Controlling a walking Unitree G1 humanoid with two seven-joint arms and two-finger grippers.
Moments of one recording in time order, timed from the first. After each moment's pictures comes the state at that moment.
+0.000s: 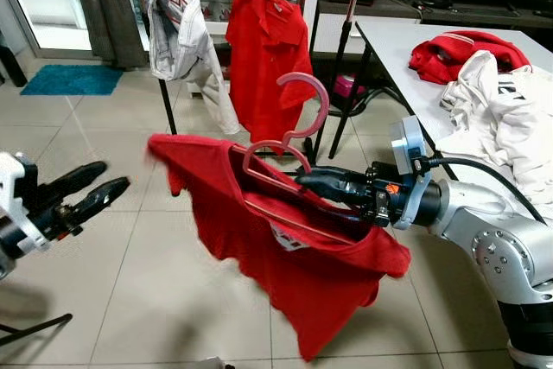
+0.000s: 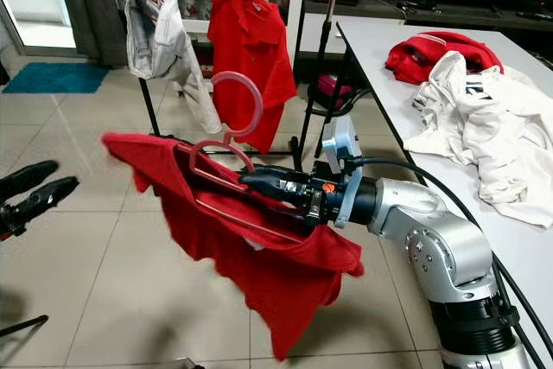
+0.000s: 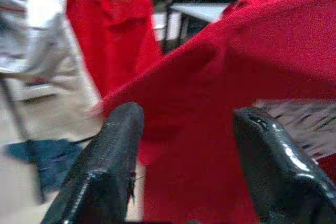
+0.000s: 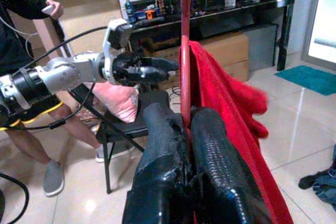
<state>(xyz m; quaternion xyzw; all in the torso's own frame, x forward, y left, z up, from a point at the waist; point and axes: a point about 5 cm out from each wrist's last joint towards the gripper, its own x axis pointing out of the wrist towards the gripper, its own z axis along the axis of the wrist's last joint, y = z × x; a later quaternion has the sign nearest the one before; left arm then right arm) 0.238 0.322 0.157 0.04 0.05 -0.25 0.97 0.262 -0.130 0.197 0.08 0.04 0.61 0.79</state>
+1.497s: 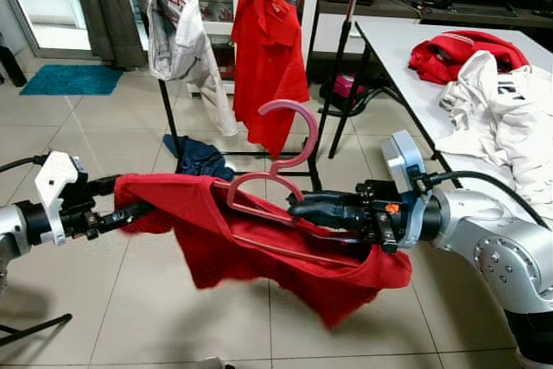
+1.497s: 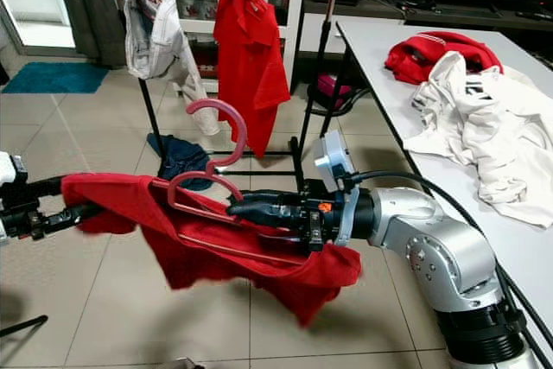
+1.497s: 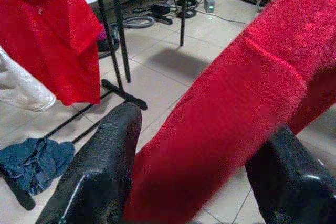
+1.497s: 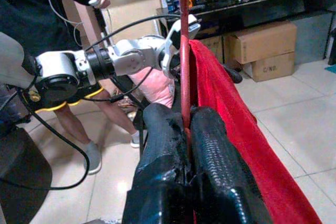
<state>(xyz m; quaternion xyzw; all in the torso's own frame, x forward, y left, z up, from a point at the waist) 0.262 0.309 0.147 0.11 0.12 -0.40 0.90 0.245 -0.123 0.197 0.08 0.06 0.67 0.73</state>
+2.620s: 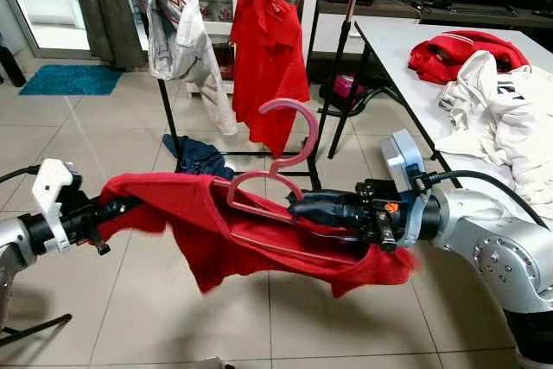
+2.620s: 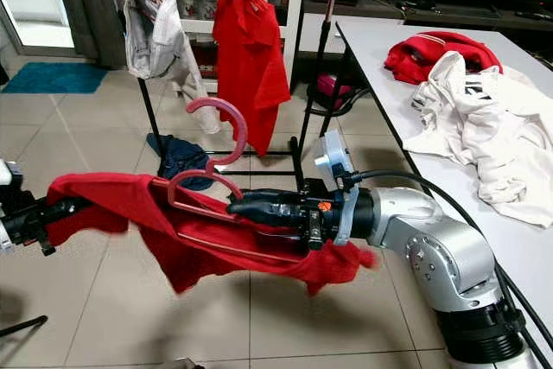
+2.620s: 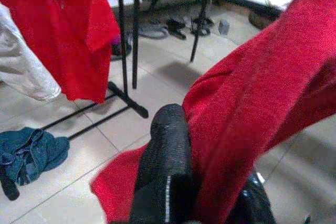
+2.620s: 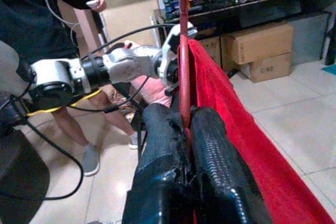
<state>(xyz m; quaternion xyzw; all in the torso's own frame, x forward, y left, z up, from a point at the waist) 0.255 0.312 0.135 0.03 0.10 -0.35 0.93 0.247 -0.122 0.196 0.09 0.06 0.67 0.74</state>
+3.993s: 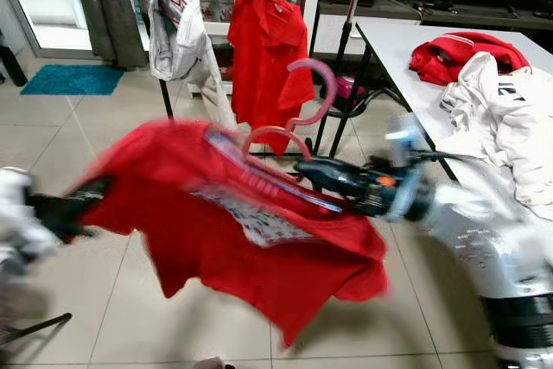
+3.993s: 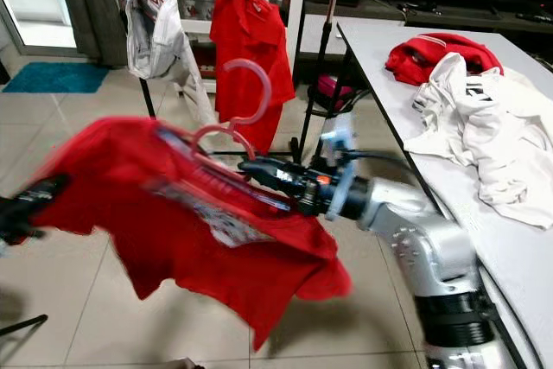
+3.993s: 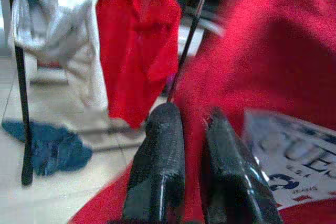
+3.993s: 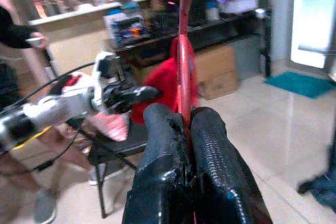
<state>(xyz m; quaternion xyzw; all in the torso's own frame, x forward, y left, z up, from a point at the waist) 0.244 0.317 0.122 -0.08 0.05 -0.19 0.98 0.276 -0.126 0.183 0.12 0.04 0.56 0.81</state>
